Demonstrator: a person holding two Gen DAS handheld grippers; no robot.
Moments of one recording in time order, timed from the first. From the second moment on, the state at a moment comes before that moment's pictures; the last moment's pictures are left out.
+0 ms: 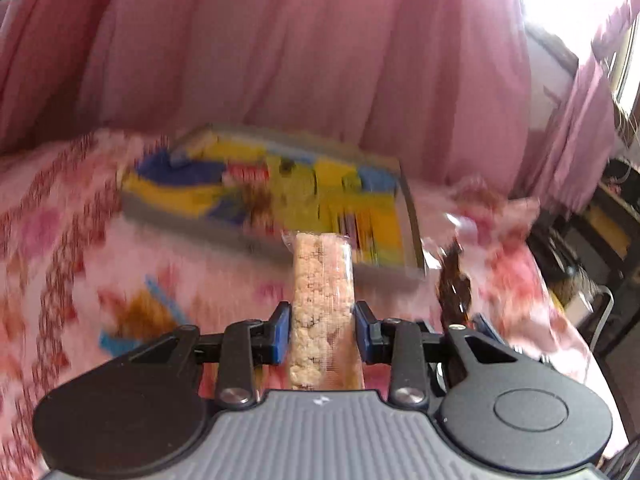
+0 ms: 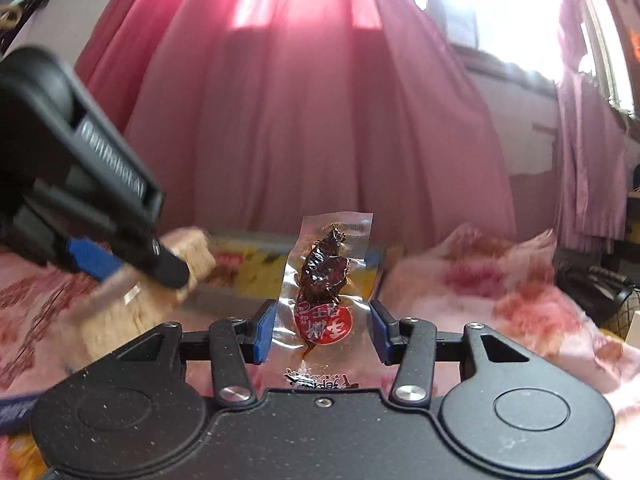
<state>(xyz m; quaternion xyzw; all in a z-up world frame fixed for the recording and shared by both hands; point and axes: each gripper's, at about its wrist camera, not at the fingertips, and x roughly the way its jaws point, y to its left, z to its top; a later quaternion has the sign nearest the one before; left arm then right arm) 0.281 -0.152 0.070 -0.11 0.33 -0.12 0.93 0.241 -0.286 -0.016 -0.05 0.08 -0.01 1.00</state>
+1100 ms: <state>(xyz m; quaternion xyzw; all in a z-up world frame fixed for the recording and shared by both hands) 0.449 -0.165 0.048 -0.13 0.26 -0.03 0.96 0.356 -0.294 -0.009 0.00 0.05 -0.02 1.00</state>
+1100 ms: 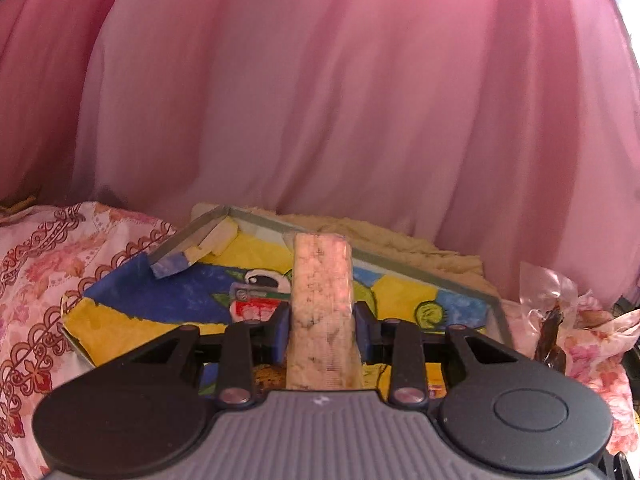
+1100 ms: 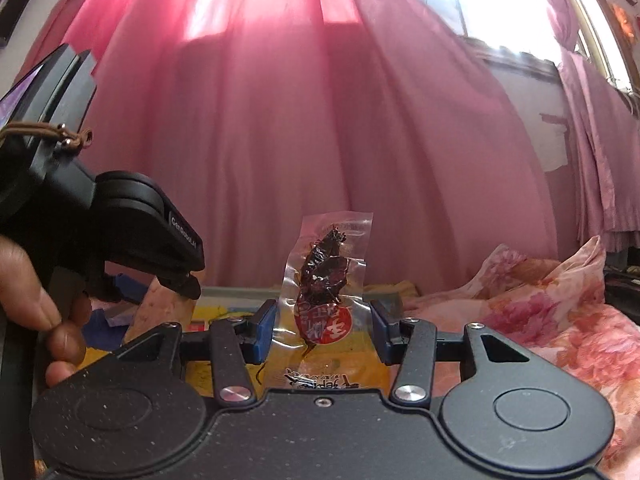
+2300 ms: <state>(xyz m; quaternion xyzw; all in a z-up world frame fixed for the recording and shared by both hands) 0.425 -0.149 0.063 -0.13 0.23 0.00 0.96 0.371 -0.297 -0.005 0.01 0.10 -0.03 0.99</state>
